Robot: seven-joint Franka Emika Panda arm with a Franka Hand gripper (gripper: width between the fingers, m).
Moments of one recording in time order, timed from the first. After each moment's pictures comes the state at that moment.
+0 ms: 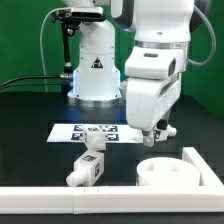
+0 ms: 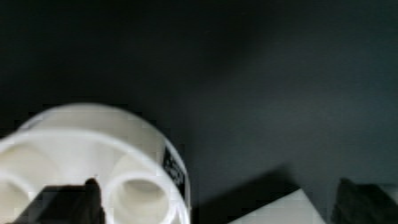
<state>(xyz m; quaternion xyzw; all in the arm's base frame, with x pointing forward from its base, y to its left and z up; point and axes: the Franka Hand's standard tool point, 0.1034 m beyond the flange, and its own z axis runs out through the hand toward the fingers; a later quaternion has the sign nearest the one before) 0.509 0.081 0.060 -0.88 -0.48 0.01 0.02</state>
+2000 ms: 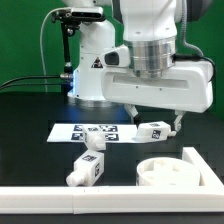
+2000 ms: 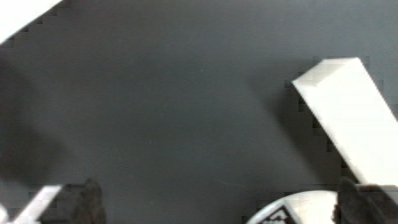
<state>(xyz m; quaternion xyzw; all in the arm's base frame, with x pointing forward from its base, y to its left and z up) 0.475 0.083 0.065 -0.92 0.38 0.08 0.07</state>
